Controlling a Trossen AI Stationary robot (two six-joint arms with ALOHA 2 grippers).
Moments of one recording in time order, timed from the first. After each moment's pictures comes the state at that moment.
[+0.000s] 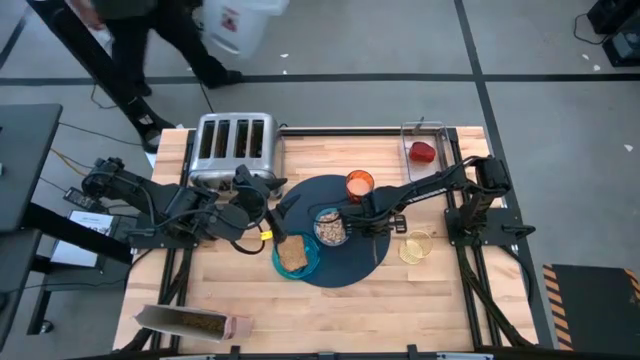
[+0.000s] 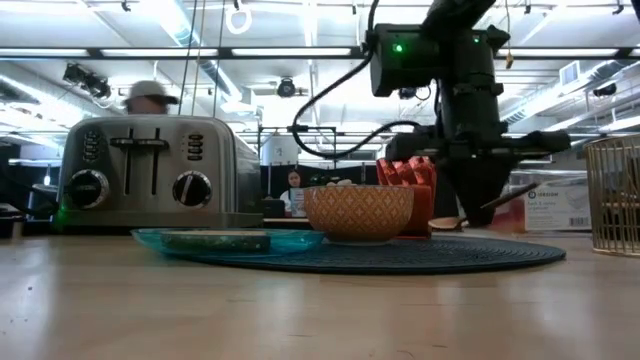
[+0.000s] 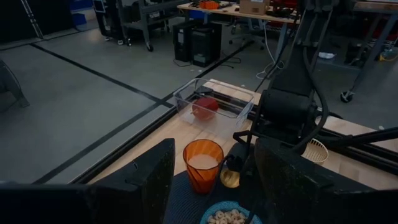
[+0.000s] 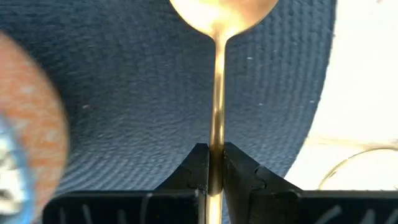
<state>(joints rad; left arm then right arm) -0.41 1.33 1.41 -0.52 -0.97 -0.43 0.06 1.79 1.13 -0.90 -0.05 1.62</state>
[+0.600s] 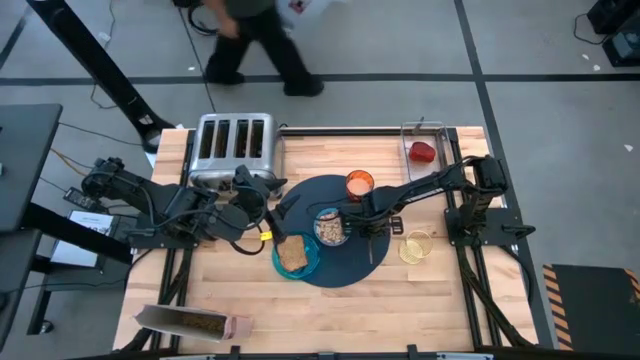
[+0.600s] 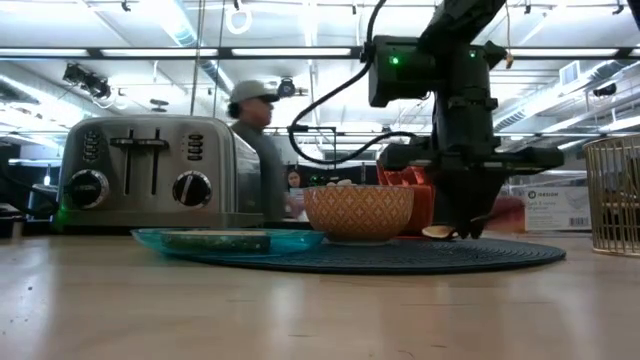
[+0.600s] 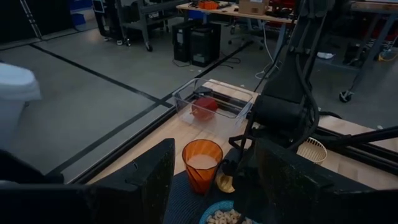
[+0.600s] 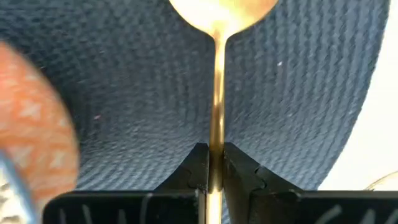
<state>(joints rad) -0.41 1.33 1.41 -0.52 -0.97 -0.43 0.04 1.81 1.10 -0.79 -0.08 1.62</state>
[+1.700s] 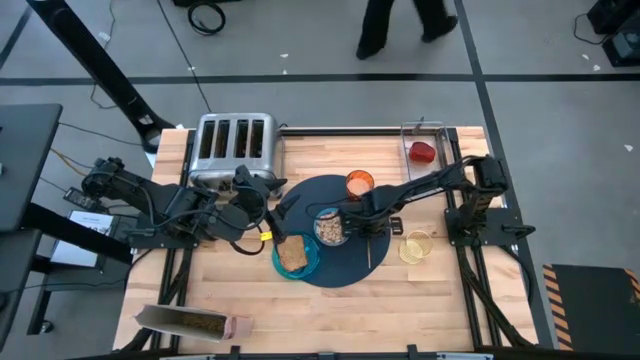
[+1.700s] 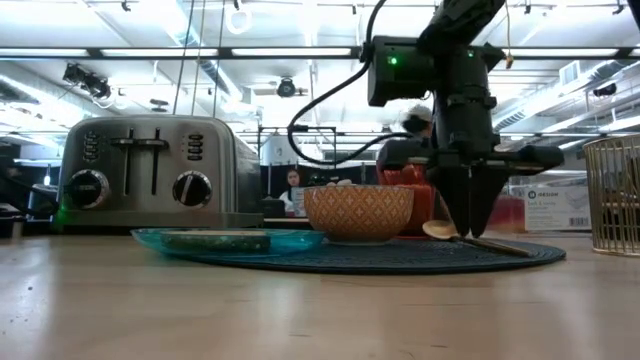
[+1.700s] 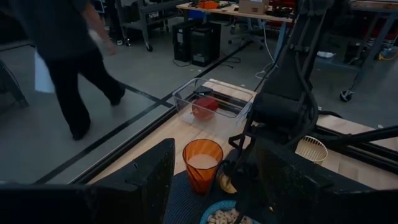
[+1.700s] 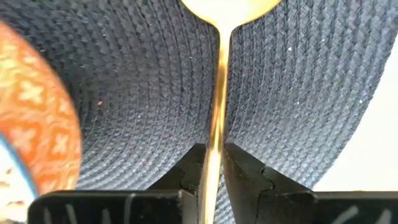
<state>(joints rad) -0.41 1.33 1.41 -0.52 -0.97 -0.43 0.03 1.81 1.10 -0.78 -0.14 1.60</state>
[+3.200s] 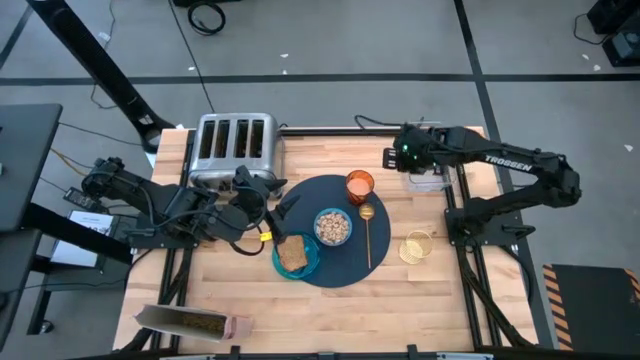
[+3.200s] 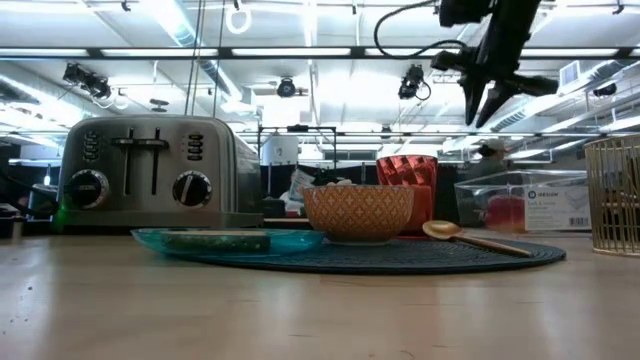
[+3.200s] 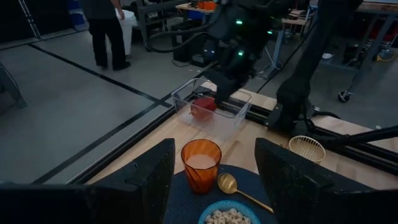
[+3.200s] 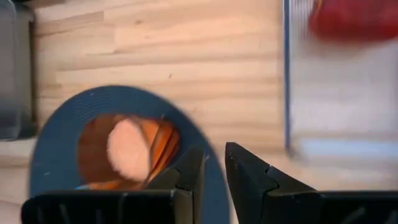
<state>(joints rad) -0.41 1.33 1.41 -0.52 -0.97 -0.43 -0.41 1.18 1.10 -1.06 0.18 1.18</state>
